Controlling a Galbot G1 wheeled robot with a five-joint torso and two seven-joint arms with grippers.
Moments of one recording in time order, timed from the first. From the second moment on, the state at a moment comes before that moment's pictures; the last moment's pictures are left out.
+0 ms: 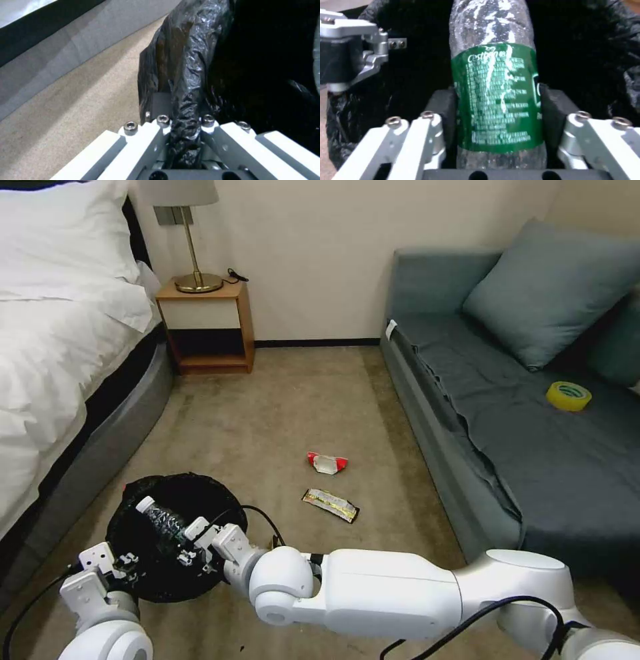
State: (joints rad) left arm 1.66 -1.45 -0.74 -2.27 -0.48 0.56 -0.59; right arm -0.32 1.35 -0.99 1.73 0.96 -0.37 0.50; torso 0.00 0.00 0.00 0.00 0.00
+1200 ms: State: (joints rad) left arm 1.63 -1.44 -0.81 -2.22 -0.52 0.56 -0.59; right arm -0.73 0.93 -0.18 2.13 0.72 -0.30 0.41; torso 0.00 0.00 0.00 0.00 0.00
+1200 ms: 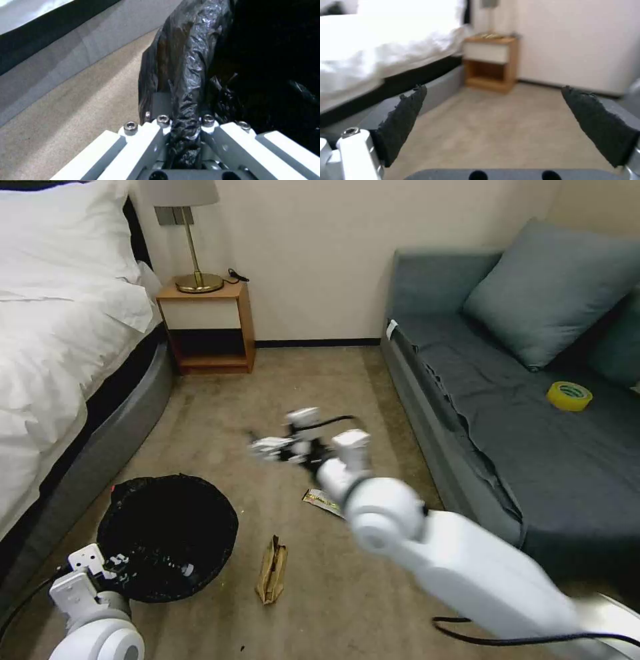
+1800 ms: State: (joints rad) left arm 1.61 -1.44 -0.83 -2.21 -0.54 0.55 -0.58; right arm -1.41 1.19 0.25 2.32 0.19 -0.12 0.40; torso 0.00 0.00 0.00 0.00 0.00
